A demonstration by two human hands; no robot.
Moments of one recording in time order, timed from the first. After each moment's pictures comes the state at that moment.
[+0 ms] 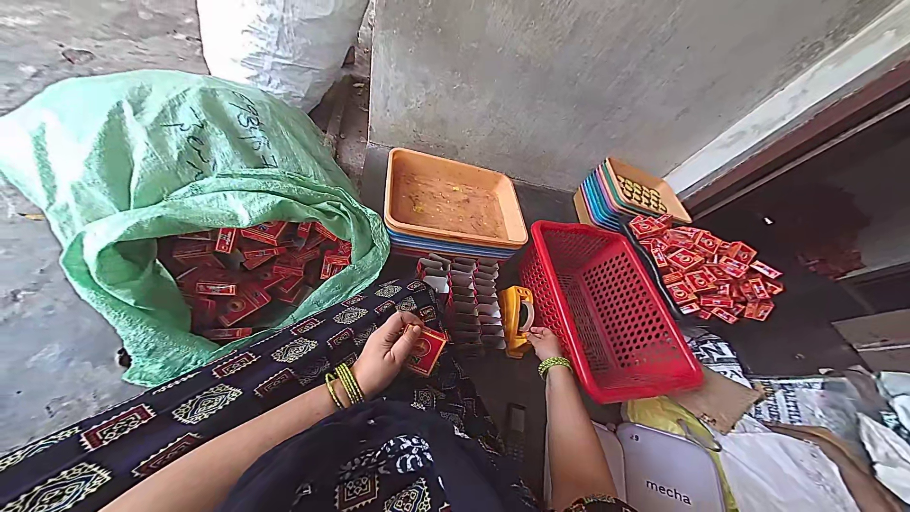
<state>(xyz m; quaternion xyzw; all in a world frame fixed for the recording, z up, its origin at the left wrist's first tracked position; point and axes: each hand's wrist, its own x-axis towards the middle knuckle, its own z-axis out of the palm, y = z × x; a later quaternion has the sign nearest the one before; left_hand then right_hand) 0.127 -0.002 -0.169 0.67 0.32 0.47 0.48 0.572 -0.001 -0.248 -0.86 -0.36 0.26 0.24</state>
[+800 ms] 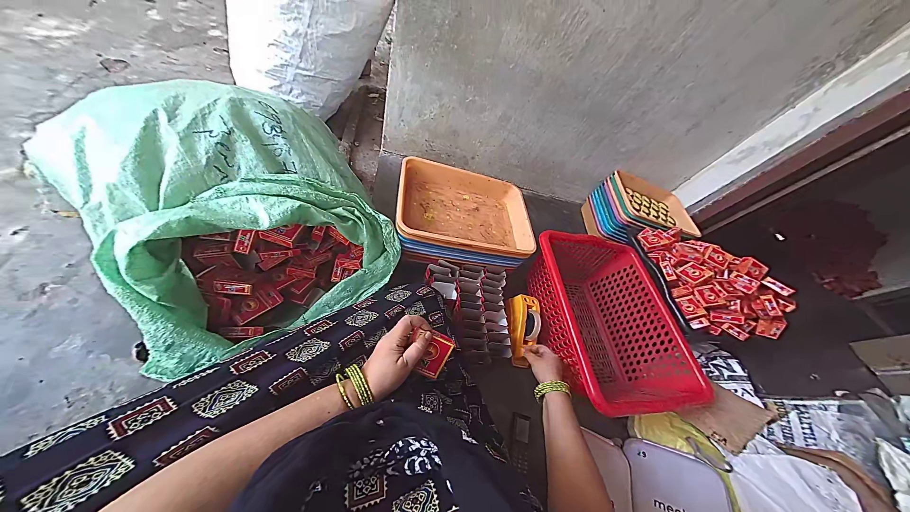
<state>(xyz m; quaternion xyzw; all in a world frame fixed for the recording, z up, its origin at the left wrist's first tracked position) 0.126 -0.001 -0.173 0.67 0.32 0.46 0.49 0.514 -0.028 -0.220 -0.86 -0.40 0.22 0.24</state>
